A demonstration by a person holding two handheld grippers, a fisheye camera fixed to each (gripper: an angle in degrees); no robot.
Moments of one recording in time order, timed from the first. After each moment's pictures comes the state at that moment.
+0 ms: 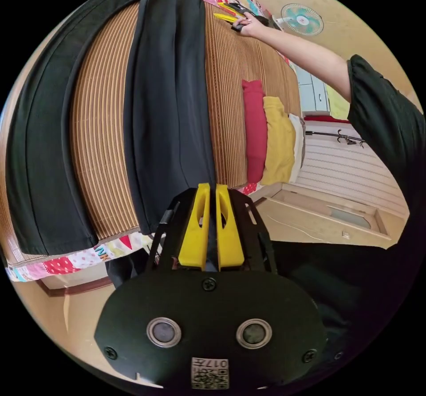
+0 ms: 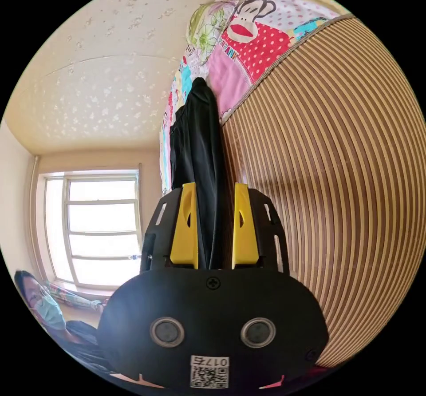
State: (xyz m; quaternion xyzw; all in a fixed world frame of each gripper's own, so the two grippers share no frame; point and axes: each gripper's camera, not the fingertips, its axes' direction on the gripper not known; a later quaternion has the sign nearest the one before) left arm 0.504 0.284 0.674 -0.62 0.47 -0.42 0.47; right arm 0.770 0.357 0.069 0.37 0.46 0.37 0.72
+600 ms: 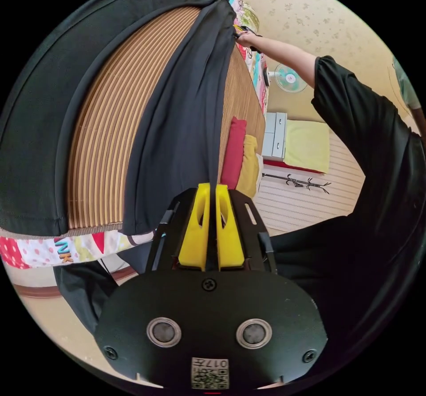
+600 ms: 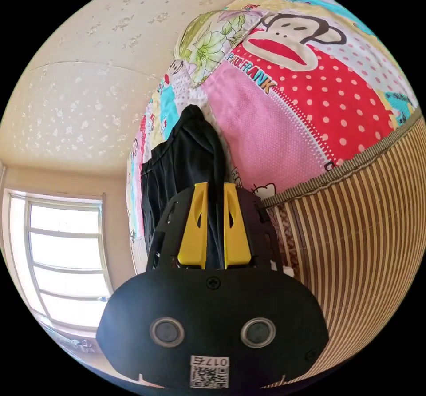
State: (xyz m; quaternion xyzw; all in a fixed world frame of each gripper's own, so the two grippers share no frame) left arm 0.334 0.241 0.646 -0.49 0.46 -0.62 0.40; right arm 0.982 0.338 0.032 0.37 0.59 0.36 0.62
